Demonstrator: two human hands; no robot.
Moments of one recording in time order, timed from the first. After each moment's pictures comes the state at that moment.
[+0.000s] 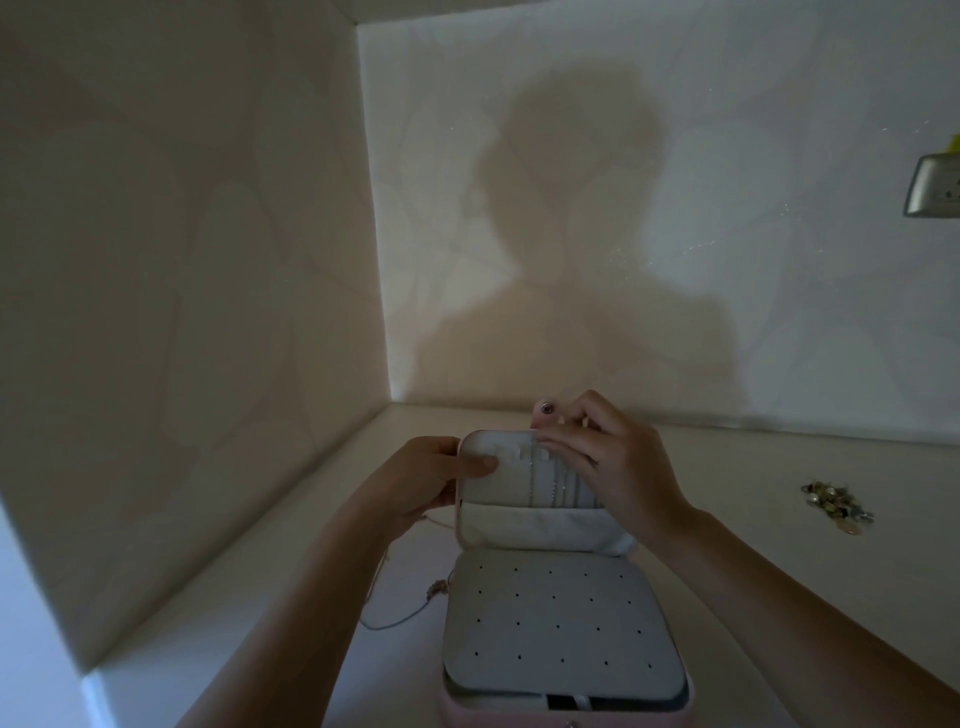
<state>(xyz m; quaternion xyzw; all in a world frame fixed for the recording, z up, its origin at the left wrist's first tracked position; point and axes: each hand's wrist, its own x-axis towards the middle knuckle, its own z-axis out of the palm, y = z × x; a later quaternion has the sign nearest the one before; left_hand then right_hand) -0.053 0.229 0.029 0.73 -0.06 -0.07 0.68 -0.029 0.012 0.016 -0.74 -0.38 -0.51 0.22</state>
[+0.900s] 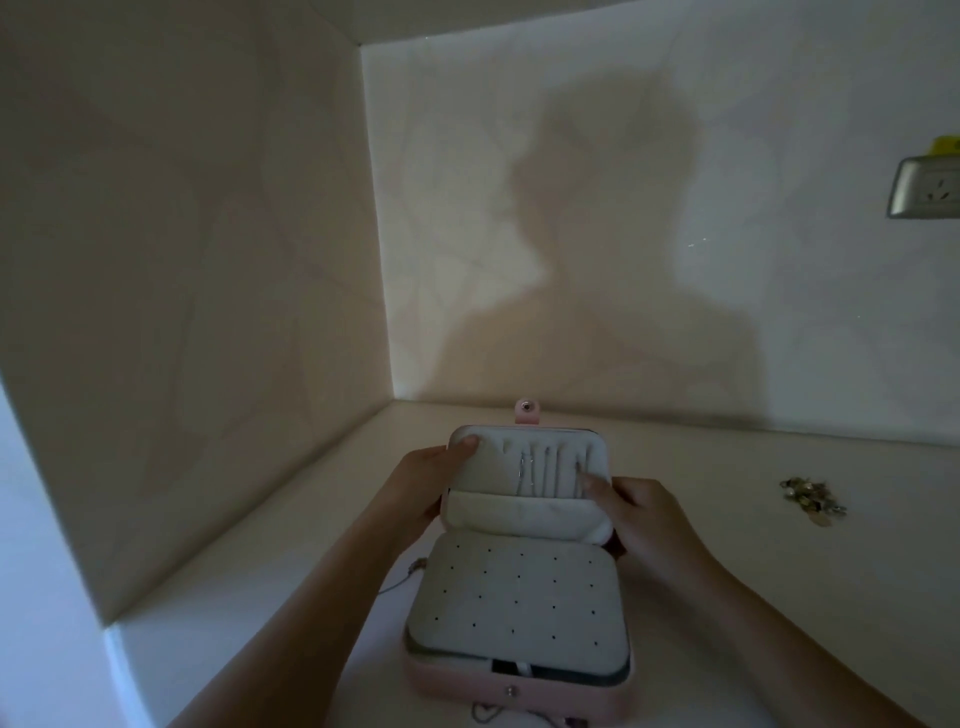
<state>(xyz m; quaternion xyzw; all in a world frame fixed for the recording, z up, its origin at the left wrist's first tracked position) -0.070 0.202 0.012 0.71 0.03 0.00 0.70 -0.065 -0.031 -0.024 -0.83 -0.12 -0.11 0.53</state>
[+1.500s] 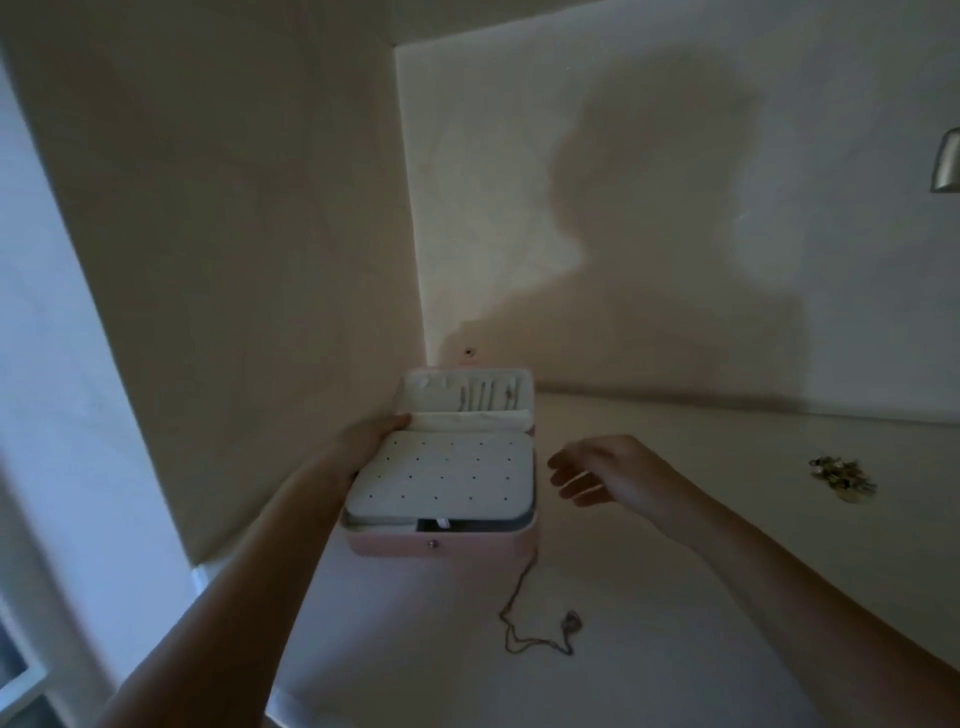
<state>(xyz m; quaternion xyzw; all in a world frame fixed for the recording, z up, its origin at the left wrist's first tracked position) -0.116 0.264 0.047 0.72 0.16 0.03 0.67 -0.082 -0.005 0.015 -0.80 -0.20 0.06 0.56</state>
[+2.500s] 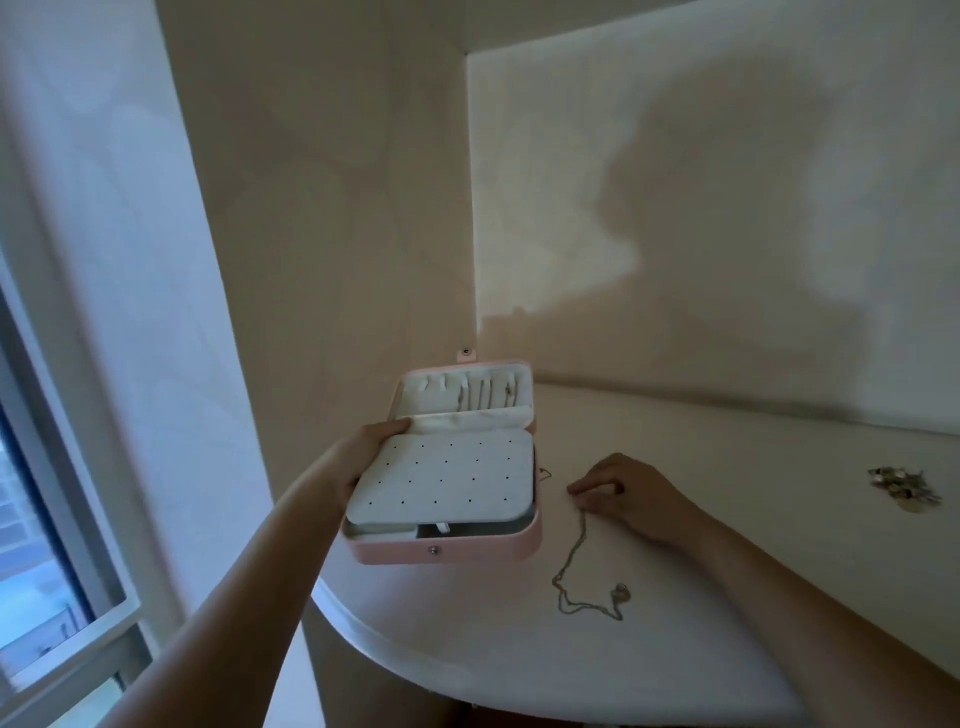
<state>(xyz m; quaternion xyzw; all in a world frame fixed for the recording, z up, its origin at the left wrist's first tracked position) -0.161 0.321 0.022 0.66 0.17 -0.02 0.74 -0.072 0.019 -0.025 -0.91 -0.29 -0.01 0.31</state>
